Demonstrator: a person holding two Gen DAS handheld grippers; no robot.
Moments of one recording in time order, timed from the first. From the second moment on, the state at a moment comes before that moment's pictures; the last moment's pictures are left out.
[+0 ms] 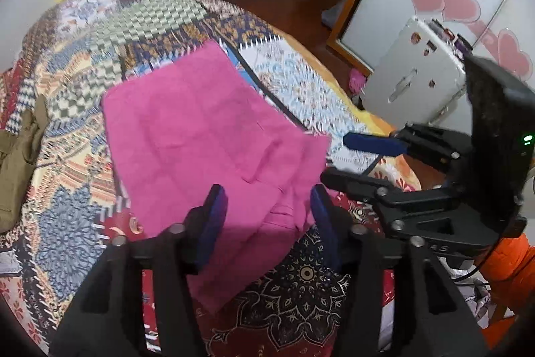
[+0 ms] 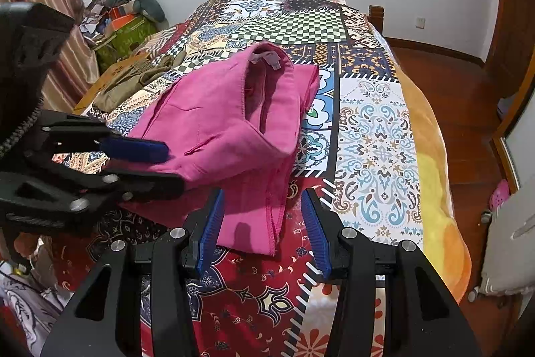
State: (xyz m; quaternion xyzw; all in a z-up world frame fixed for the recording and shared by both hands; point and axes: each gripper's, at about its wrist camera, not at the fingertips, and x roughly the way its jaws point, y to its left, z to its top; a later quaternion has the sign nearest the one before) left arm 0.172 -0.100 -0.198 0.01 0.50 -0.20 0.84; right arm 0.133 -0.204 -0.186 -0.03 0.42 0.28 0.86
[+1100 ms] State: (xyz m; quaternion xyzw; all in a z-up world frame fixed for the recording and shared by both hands) left arm 0.313 0.000 -0.235 -0.01 0.52 -0.08 0.85; right arm 0.152 -0.200 -0.224 -0.02 0.47 0.30 0.83
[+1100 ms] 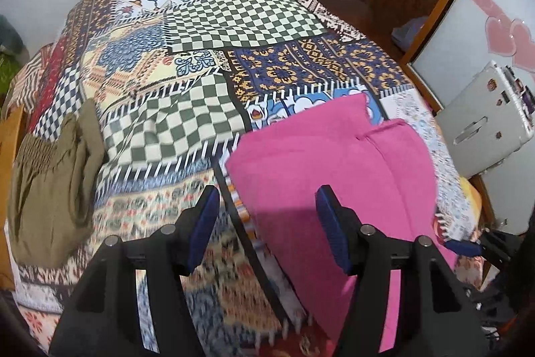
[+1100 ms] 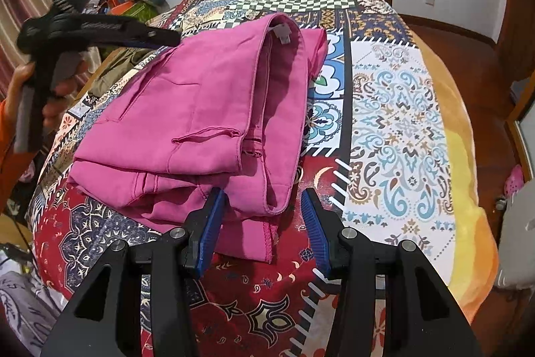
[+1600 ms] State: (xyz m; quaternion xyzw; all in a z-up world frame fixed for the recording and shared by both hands) left arm 0.333 0.002 -0.263 0.01 0.51 -0.12 0.85; right arm 0.171 -0.194 -0.231 -0.02 0.47 0.29 0.83
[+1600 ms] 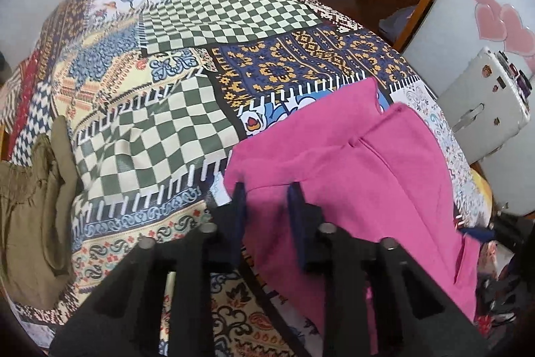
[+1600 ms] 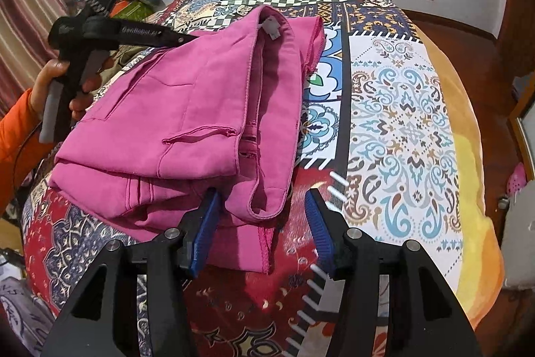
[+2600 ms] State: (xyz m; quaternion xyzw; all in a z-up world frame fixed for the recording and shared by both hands) left arm 0.145 0.084 -0.201 -0.05 0.47 -0.04 0.88; right arm 0.153 -0.174 -0.174 -0.05 0.41 0.28 0.87
